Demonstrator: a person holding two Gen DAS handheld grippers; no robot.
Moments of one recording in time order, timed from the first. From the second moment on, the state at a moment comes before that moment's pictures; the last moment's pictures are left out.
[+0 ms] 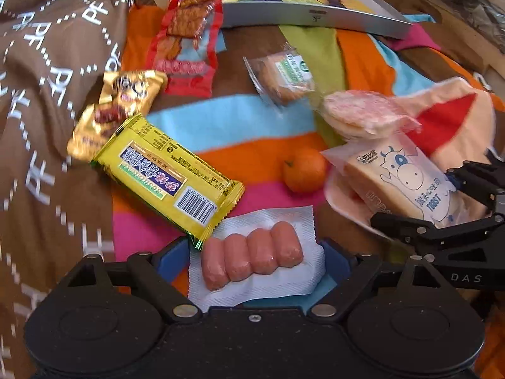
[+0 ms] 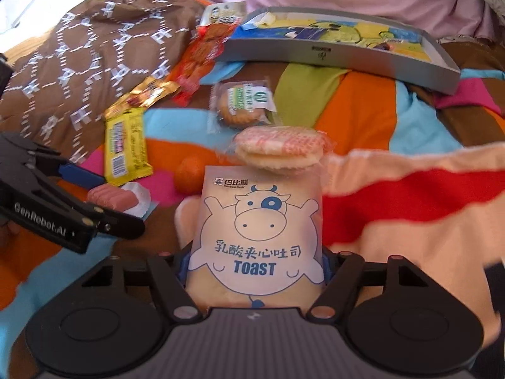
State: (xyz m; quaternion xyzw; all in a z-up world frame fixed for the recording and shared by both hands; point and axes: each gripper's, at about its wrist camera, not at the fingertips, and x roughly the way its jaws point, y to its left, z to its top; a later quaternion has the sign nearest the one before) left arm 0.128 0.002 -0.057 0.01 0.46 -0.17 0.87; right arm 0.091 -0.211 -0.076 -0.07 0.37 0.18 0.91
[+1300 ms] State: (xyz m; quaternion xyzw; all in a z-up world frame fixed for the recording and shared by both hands) left arm 0.061 -0.010 -0.048 0.12 0.47 -0.23 0.84; right arm 0.013 -0.203 -0.072 -0.25 0.33 0.25 0.87
